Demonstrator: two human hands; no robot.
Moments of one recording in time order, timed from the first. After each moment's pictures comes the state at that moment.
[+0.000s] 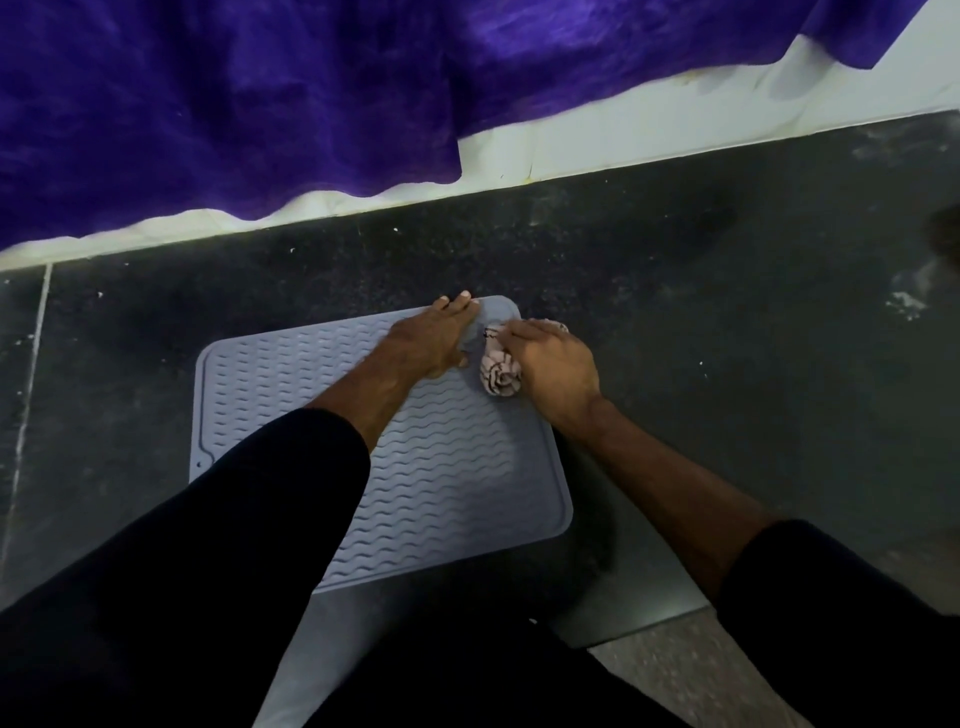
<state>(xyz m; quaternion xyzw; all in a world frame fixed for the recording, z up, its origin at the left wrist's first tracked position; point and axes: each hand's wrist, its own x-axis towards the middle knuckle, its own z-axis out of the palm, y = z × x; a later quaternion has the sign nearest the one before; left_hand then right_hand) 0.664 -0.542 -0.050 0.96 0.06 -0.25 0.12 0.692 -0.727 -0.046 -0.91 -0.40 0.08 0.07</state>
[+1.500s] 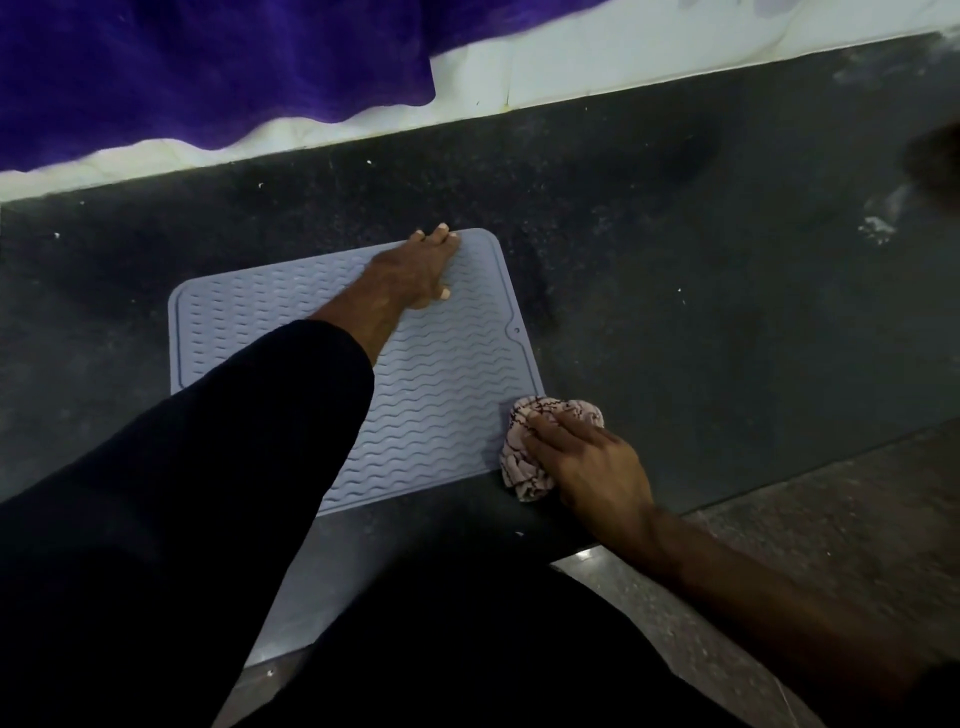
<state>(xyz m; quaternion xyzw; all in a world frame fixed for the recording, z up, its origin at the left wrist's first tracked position) 0.669 -0.541 -0.062 0.96 0.06 -0.23 0.11 0.539 -0.842 -0.024 -0.90 -0.43 0.11 0.01</state>
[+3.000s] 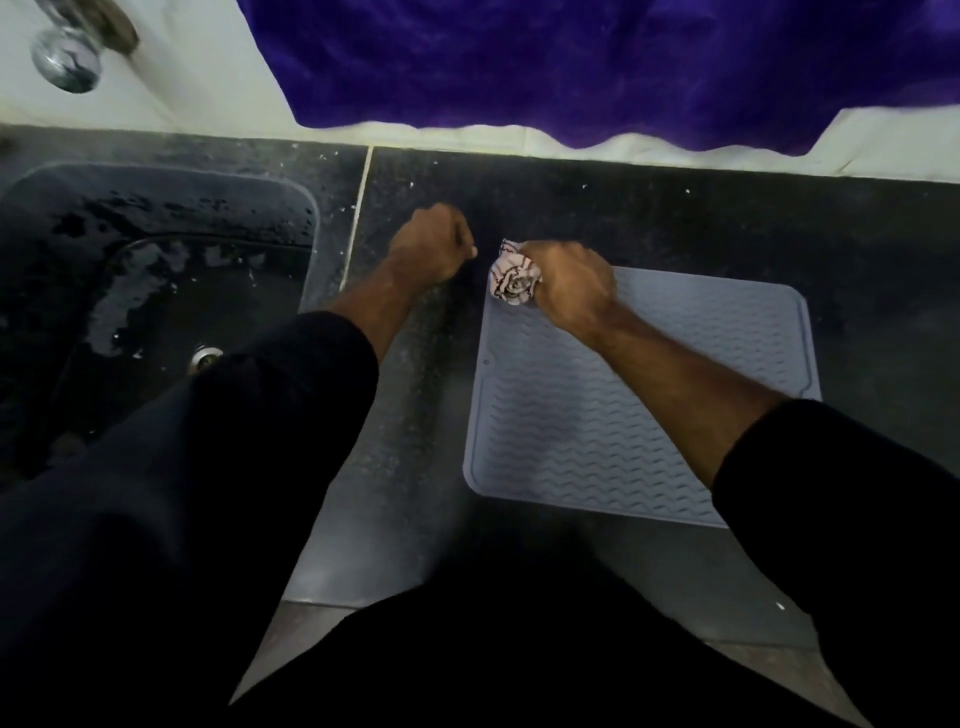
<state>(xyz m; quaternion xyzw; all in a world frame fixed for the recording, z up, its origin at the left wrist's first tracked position) 0.467 -0.276 -0.021 0.89 0.35 0.01 0.28 0.553 -0.444 -0.019 -0.88 -0.45 0.10 0.13</state>
